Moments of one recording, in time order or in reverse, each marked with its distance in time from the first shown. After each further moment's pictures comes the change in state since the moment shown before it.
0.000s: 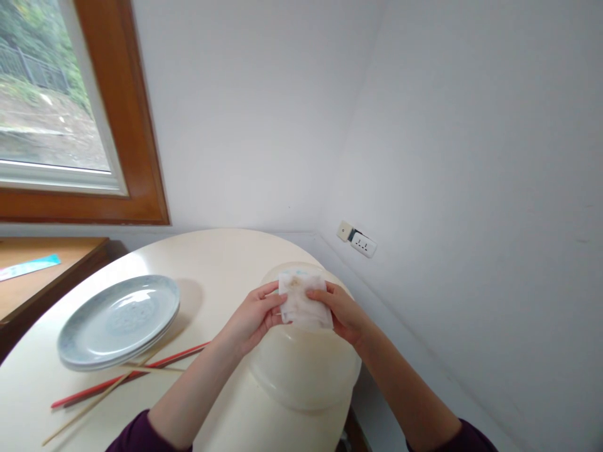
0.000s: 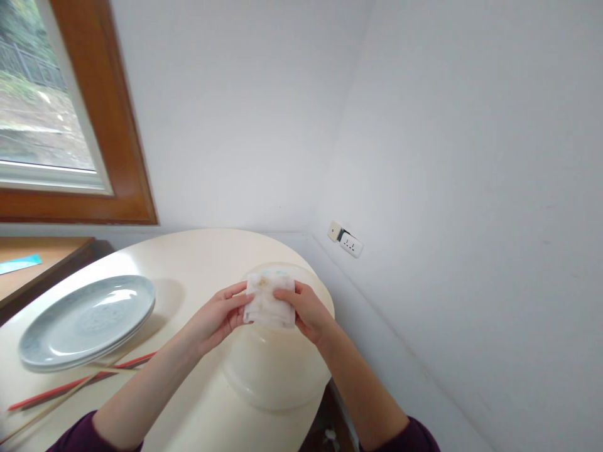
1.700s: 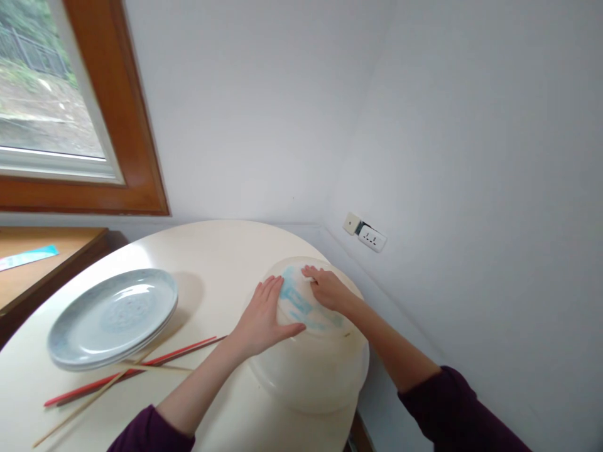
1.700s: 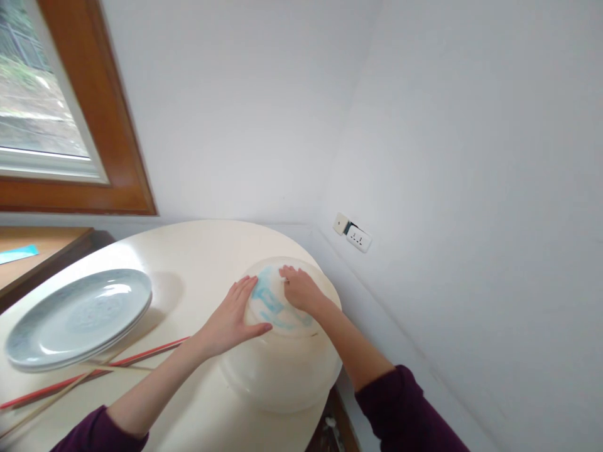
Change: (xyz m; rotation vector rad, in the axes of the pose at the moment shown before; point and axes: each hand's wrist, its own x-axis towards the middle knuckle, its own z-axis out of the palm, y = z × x) left_hand 0.019 -0.034 -0.036 1.551 0.120 0.328; right_hand 0.056 0.012 -0.023 -1.583 -0.017 -0.248
